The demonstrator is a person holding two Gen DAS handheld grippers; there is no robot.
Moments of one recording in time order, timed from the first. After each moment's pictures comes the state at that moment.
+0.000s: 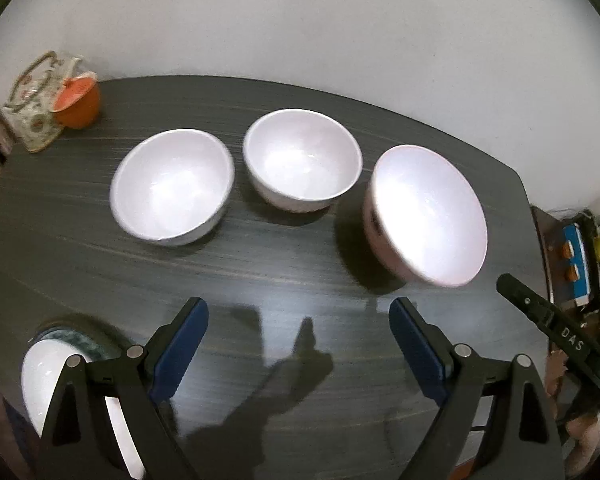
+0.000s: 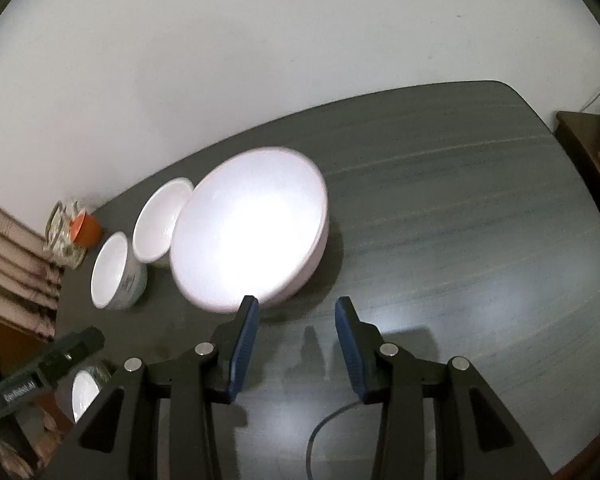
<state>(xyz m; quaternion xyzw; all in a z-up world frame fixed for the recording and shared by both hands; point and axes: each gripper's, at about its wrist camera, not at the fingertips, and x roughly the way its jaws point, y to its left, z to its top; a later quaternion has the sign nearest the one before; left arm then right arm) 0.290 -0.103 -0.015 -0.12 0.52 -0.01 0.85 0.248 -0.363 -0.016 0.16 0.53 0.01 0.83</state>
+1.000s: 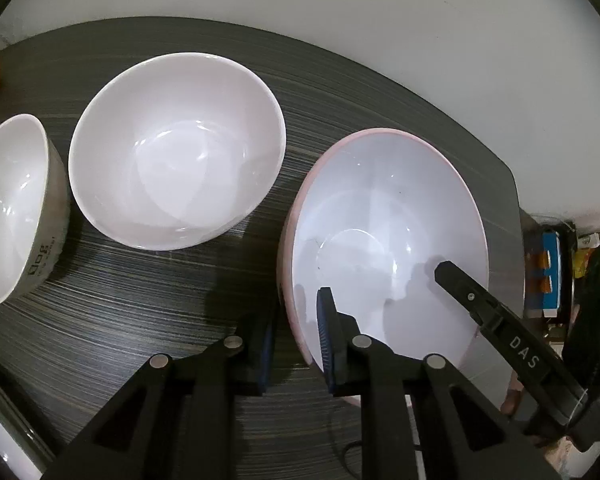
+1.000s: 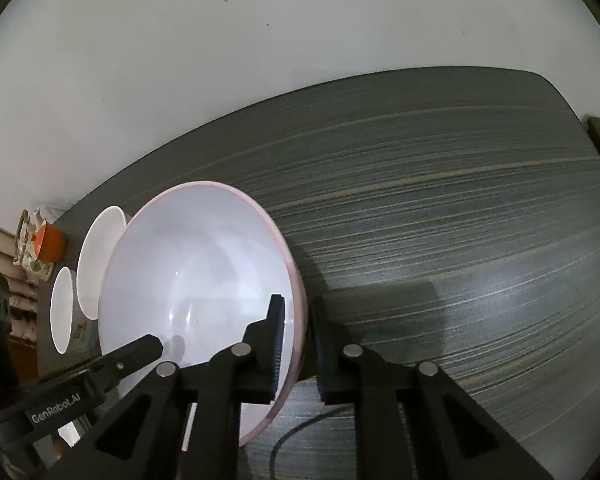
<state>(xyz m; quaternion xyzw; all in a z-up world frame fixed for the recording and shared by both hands) 0.374 -0.159 -0.081 -0.17 0.58 -0.07 0.79 0.326 -0.368 -0.067 0.15 0.57 0.01 0.80</state>
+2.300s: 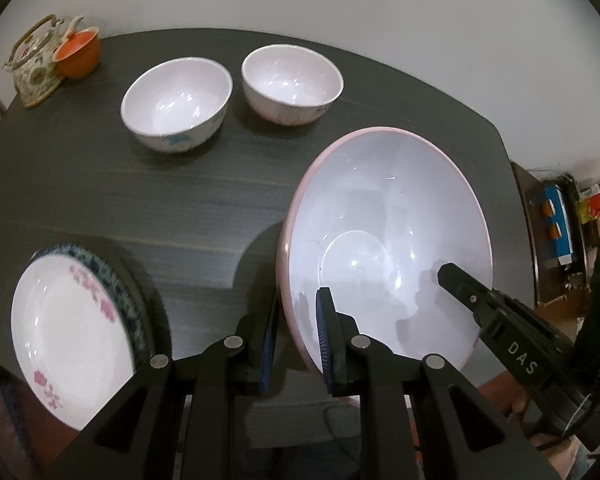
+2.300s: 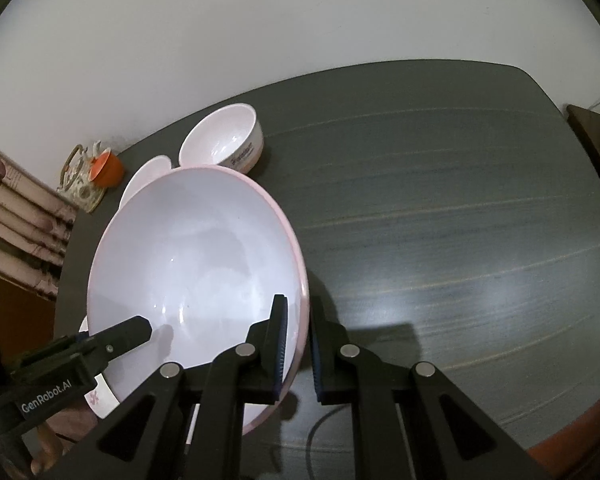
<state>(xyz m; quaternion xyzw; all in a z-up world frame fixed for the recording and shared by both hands) 0.206 -0.099 -0.028 -0.12 0.56 -0.05 0.82 0.179 -0.264 -0.006 0.13 0.56 0.05 0.81</state>
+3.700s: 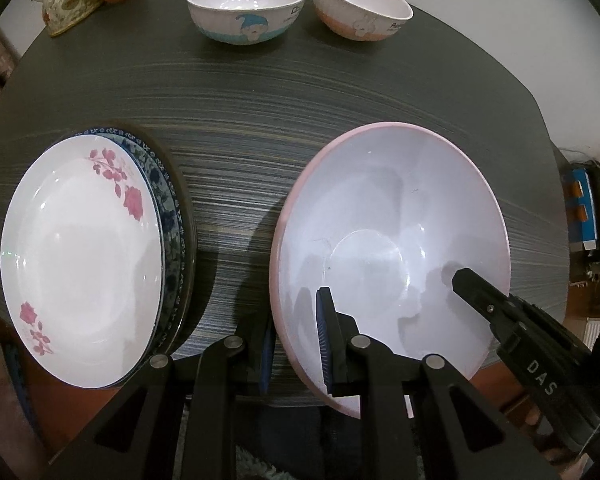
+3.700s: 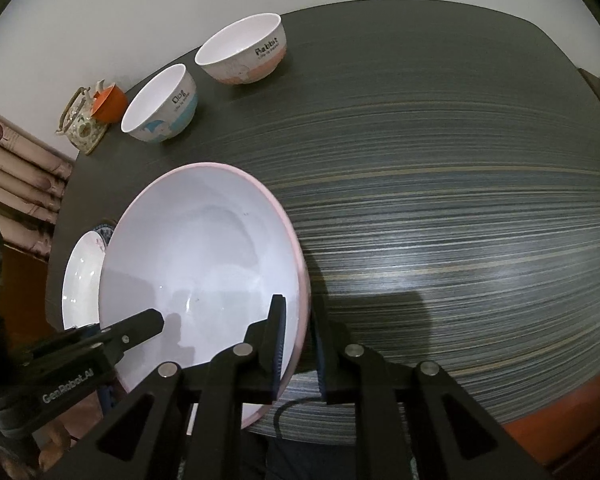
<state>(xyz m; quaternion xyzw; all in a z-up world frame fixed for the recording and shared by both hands) 0.162 -0.067 -0.095 -0.12 0.61 -0.02 0.78 0.125 -0.234 -0.055 0.13 0.61 0.06 0.78</state>
